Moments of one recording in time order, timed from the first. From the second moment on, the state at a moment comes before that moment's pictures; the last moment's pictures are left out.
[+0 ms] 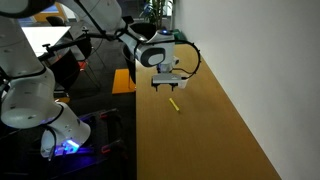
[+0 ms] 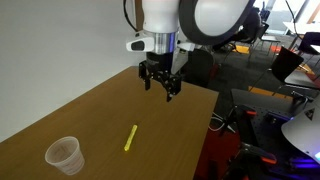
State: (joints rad) arm 0.05 0.17 0.06 -2.33 -0.10 2.54 -1.05
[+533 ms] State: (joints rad) arm 0.03 0.39 0.10 -2.27 -0.14 2.66 -1.23
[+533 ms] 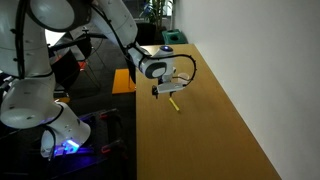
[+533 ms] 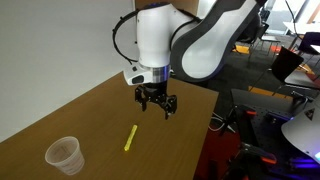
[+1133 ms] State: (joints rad) arm 0.04 0.63 0.09 -2.05 -0.30 2.67 -1.23
